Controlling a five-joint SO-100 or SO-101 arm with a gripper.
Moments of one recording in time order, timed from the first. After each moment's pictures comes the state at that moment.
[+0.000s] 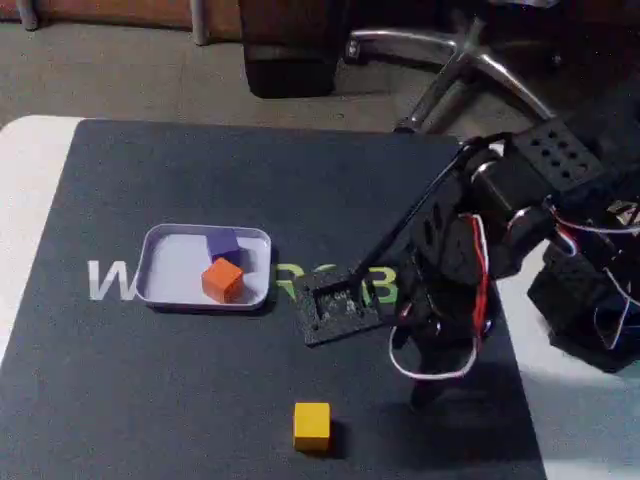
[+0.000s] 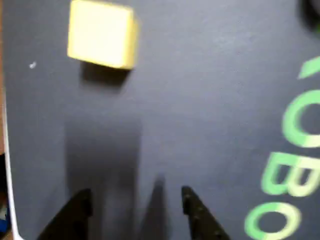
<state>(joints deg) -12.6 107.4 128.1 60.8 -84.7</state>
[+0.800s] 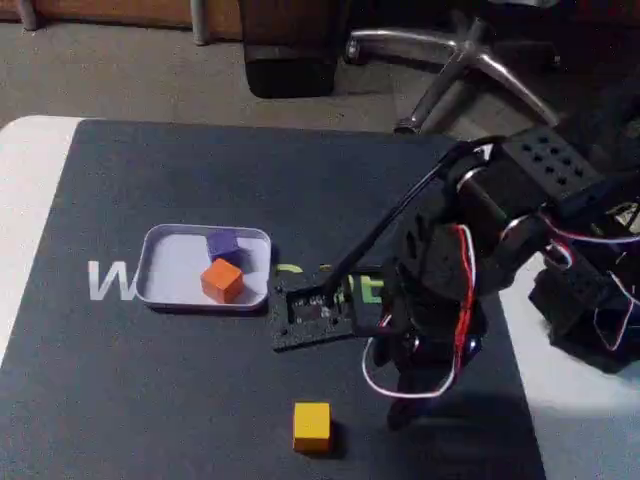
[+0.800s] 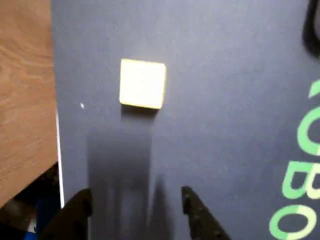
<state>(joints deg) -15.3 99.7 112.6 65.7 -76.2</state>
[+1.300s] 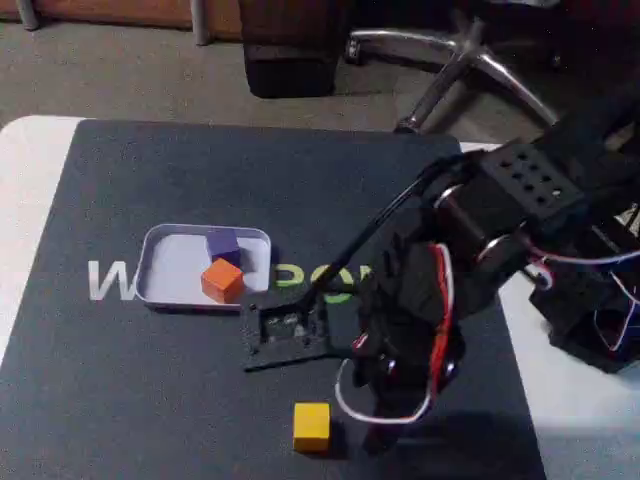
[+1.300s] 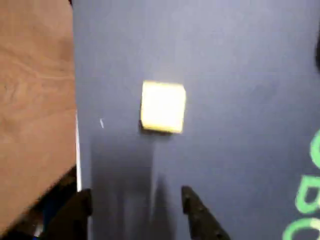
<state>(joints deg) -16.8 90.4 102.0 65.7 -73.4</state>
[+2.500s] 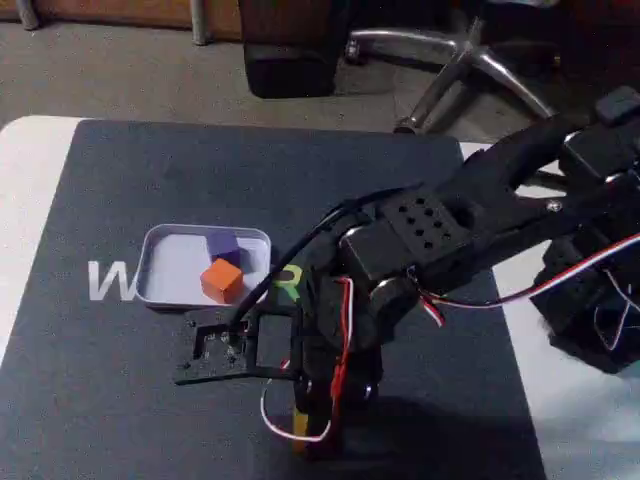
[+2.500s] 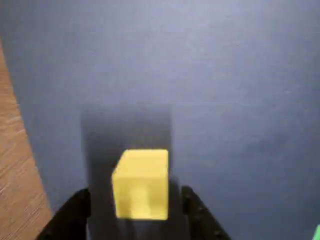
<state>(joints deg) -11.8 68.0 84.4 65.9 -72.2</state>
